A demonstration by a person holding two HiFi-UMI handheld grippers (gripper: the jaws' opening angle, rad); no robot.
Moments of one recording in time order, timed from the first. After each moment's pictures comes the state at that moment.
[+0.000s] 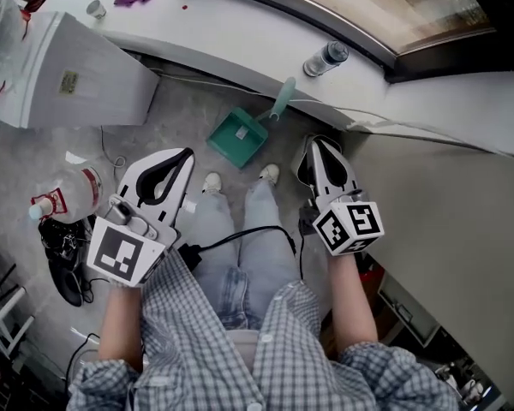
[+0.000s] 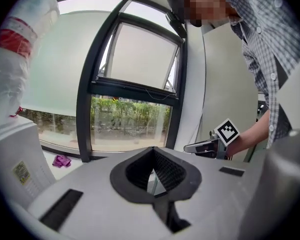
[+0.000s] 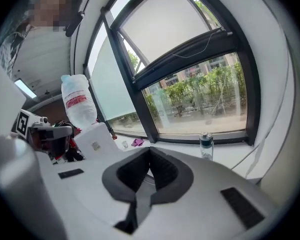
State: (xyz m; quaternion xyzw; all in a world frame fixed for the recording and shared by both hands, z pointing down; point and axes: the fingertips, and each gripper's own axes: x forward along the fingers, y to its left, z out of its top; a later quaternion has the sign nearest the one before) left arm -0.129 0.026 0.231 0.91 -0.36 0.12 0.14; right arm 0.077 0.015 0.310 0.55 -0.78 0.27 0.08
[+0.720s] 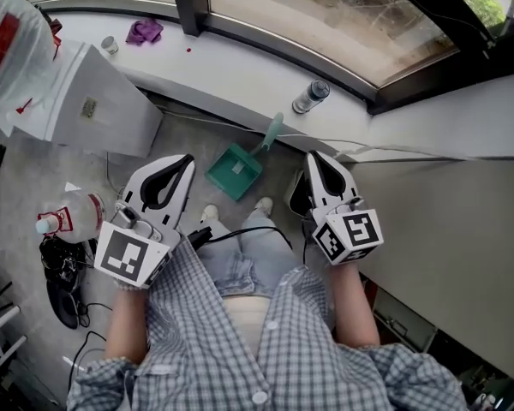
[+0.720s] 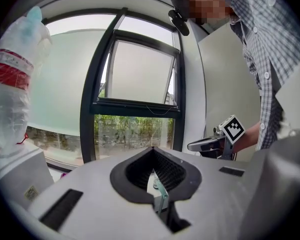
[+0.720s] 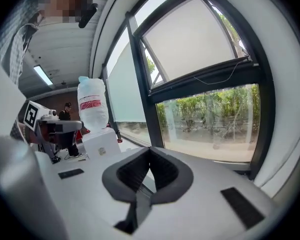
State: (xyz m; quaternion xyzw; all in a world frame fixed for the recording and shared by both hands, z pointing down) left arm -0.132 0.018 0.159 0.91 -0.39 0.08 0.08; right arm 0.066 0.002 0.217 0.52 -0.83 0.17 0.09
